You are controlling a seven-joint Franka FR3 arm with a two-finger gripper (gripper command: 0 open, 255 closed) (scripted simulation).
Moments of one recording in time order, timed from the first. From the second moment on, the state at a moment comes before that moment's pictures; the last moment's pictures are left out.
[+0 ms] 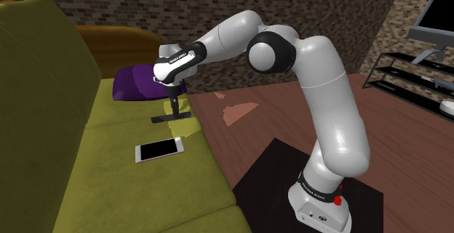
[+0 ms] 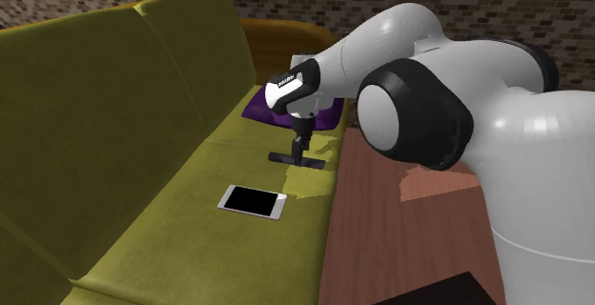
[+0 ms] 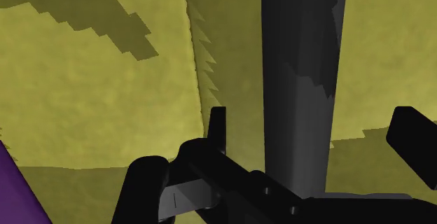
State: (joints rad) arm 0.17 0.63 -0.09 -1.55 0.12 2.11 -0.96
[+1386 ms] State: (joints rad) arm 0.17 0.59 -0.09 -1.54 0.12 2.06 -0.95
